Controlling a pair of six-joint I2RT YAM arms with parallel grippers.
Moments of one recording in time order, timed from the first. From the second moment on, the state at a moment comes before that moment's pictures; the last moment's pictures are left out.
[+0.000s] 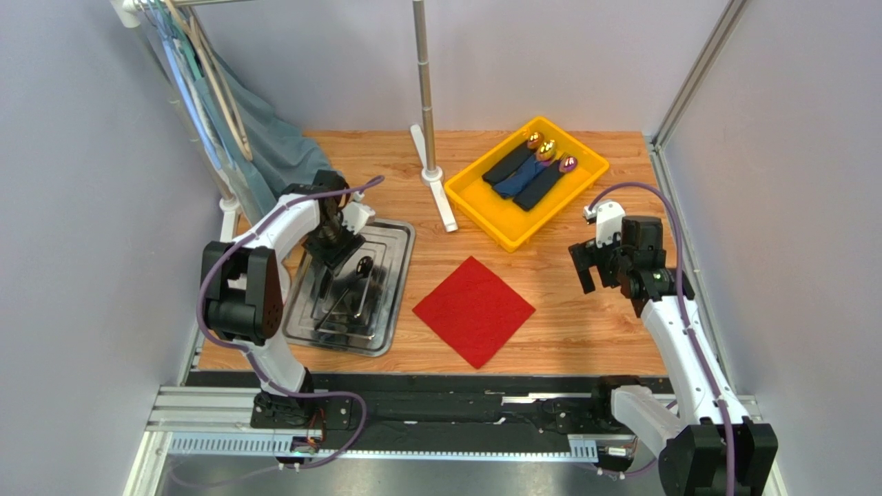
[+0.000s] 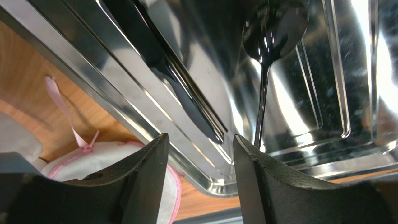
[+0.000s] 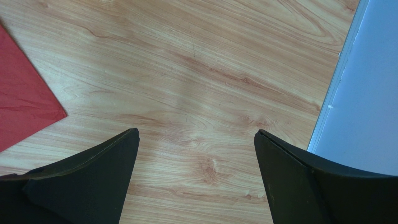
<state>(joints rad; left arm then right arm) -0.16 1.71 1.22 -0.93 -0.02 0.54 0.03 0.96 0.79 -0.61 -0.01 -0.37</state>
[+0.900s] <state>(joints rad) -0.11 1.93 1.35 -0.92 0.01 0.35 0.03 1.00 0.81 -0.61 -0.01 -0.35</state>
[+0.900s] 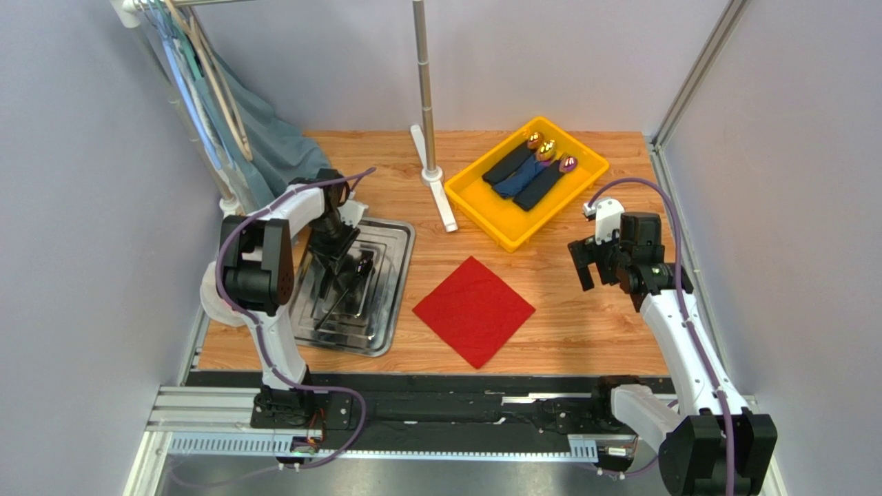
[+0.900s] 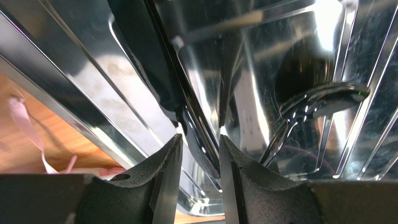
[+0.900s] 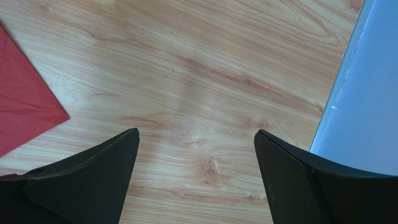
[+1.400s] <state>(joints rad) -0.10 1.98 1.39 -0.92 0.00 0.34 0.03 1.01 0.83 -0.62 -0.01 -0.35</state>
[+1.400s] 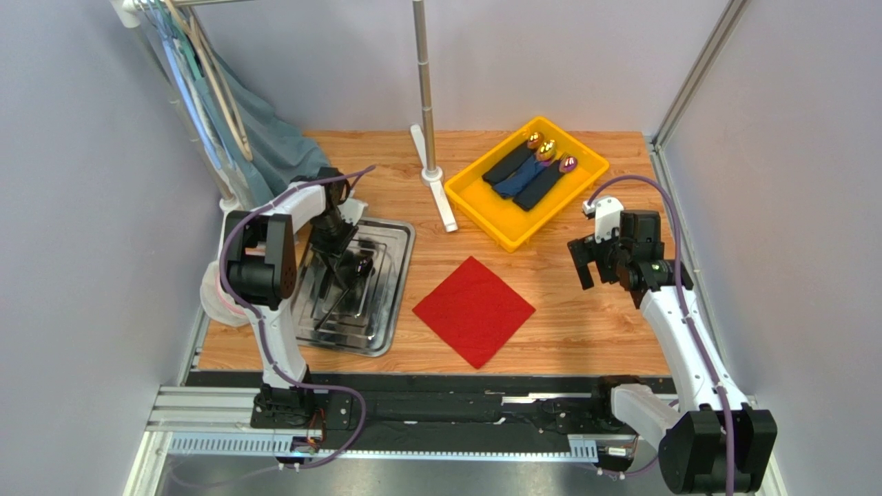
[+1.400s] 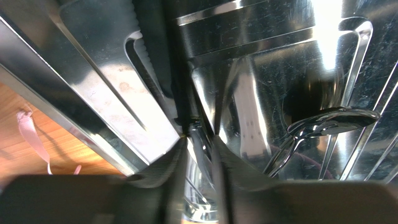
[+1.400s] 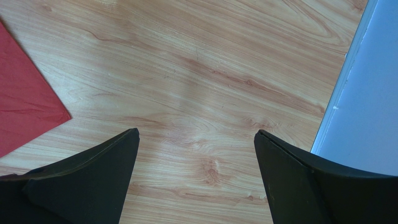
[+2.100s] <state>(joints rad) -0.16 1.79 1.47 -1.04 0.12 0.05 0.03 1.07 0.94 -0.67 -0.16 -0.23</state>
